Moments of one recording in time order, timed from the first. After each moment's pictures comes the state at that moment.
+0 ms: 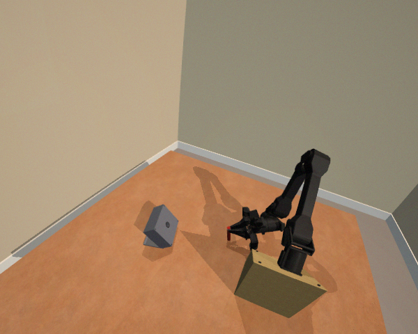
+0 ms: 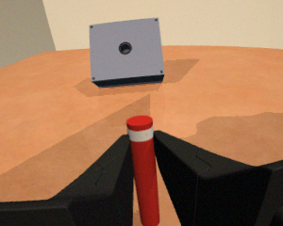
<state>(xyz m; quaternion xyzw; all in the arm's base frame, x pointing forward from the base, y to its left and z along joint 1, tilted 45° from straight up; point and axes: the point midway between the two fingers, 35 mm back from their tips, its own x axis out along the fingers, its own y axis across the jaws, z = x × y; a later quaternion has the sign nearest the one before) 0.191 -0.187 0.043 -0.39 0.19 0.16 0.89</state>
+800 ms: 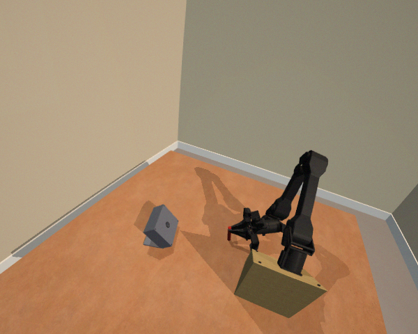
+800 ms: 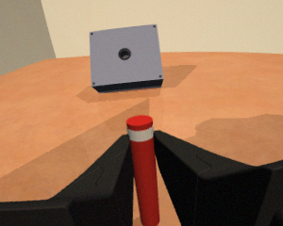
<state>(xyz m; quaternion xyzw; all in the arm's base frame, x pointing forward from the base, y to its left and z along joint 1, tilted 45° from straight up) 0.187 -0.188 0.043 -0.38 0.17 0.16 0.89</state>
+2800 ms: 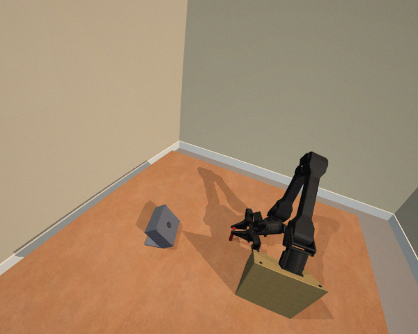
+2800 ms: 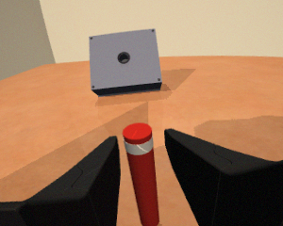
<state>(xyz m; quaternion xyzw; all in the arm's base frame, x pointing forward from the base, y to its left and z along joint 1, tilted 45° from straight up) 0.185 -0.190 0.043 -0.38 0.15 0.17 0.90</state>
